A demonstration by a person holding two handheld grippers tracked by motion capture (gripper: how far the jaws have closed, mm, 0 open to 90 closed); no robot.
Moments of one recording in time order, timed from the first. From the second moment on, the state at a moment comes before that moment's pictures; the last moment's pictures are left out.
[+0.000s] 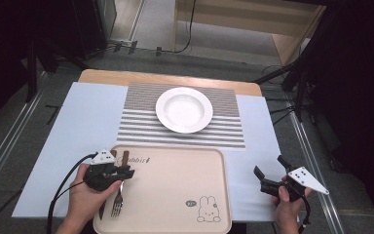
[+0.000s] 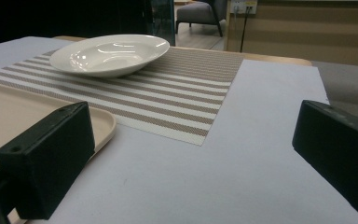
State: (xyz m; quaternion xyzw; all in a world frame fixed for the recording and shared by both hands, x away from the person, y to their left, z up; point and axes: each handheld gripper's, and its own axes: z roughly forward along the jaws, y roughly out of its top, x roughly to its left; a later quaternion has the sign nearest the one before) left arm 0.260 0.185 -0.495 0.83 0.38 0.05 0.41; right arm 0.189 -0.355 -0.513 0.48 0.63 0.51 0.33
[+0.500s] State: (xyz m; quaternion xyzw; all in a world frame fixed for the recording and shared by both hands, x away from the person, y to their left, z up) left arm 0.262 0.185 -0.482 0.81 0.37 0.05 0.45; right arm 0.190 -0.350 -0.513 0.48 0.64 0.50 0.34
